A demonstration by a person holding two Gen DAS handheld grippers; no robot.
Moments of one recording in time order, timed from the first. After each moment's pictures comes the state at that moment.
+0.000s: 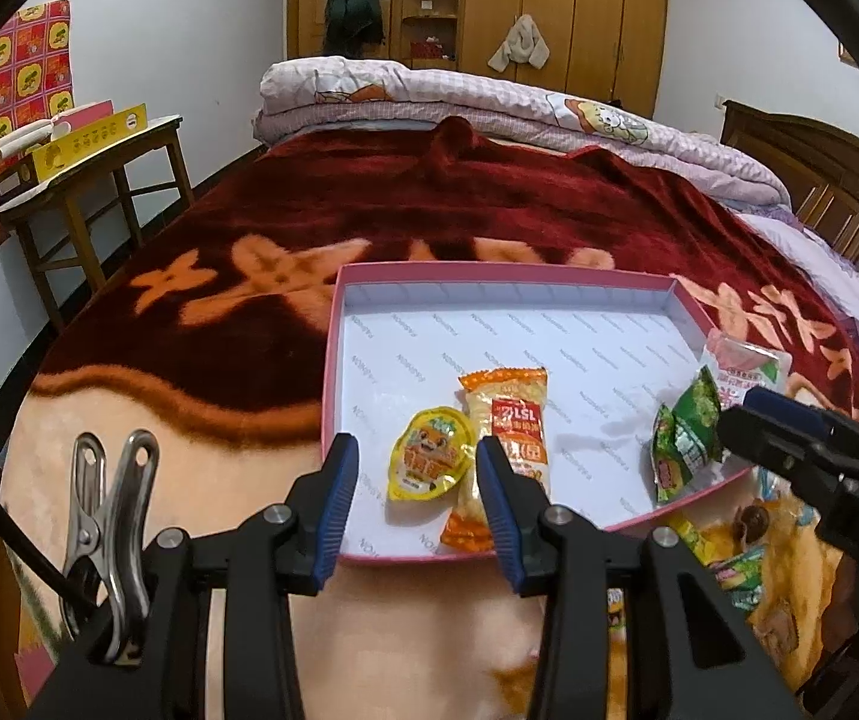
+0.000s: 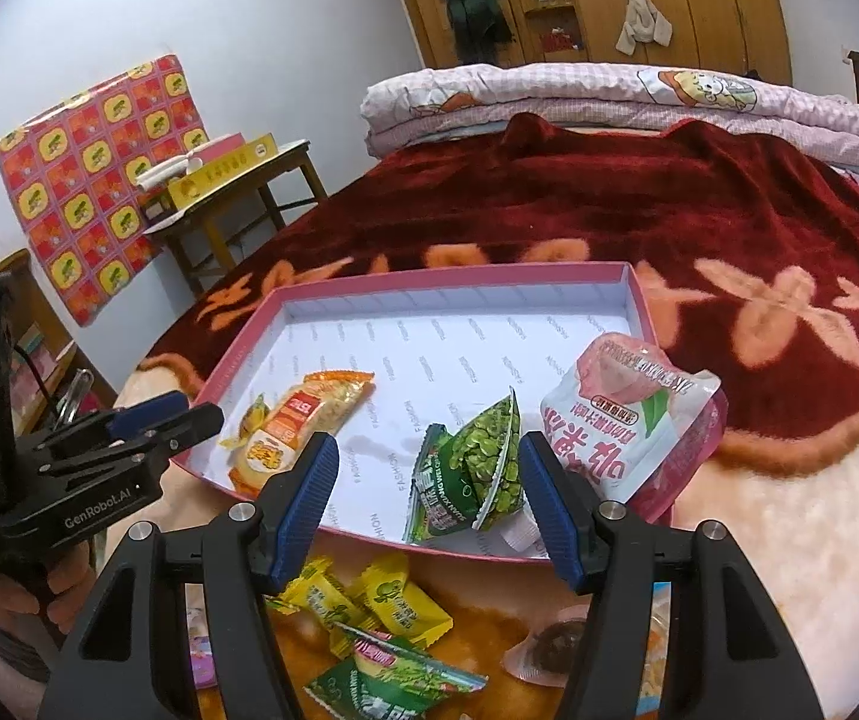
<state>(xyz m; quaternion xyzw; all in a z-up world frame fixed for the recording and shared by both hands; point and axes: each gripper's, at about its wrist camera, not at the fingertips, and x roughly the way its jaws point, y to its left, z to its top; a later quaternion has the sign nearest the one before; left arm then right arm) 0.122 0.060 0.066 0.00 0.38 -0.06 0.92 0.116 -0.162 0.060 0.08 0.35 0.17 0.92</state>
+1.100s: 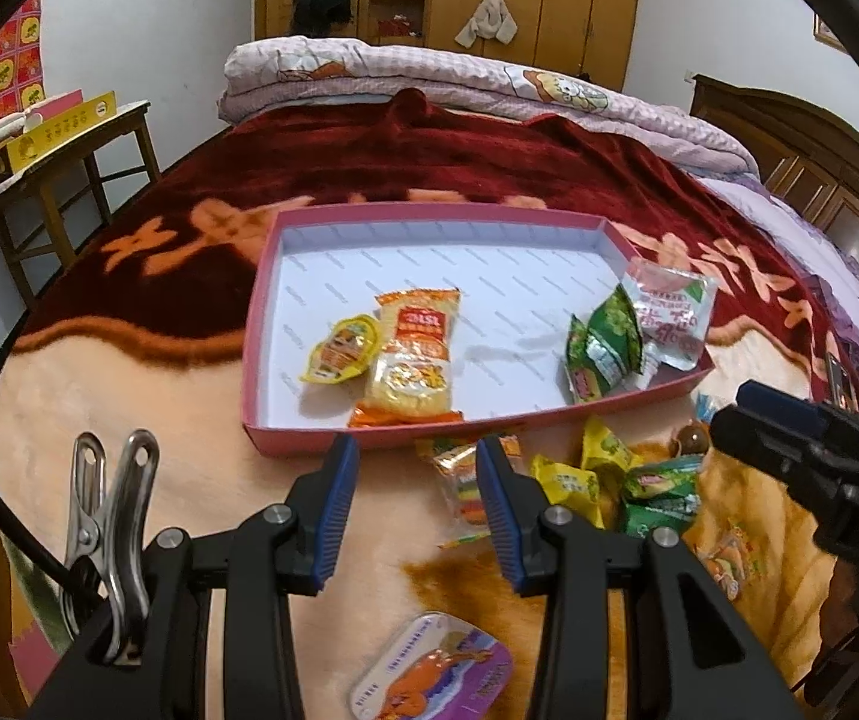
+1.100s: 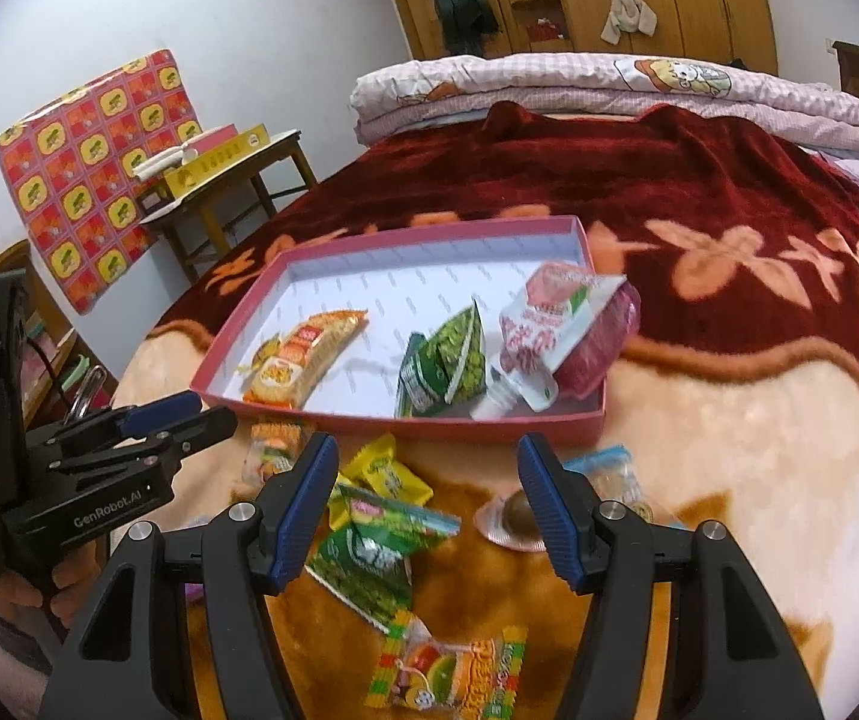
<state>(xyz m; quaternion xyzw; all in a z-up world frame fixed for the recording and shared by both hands) 0.077 0.032 0.059 0.01 0.41 -0.10 0.91 0.064 -0.188 0.056 0.08 0.38 0.16 0.91</state>
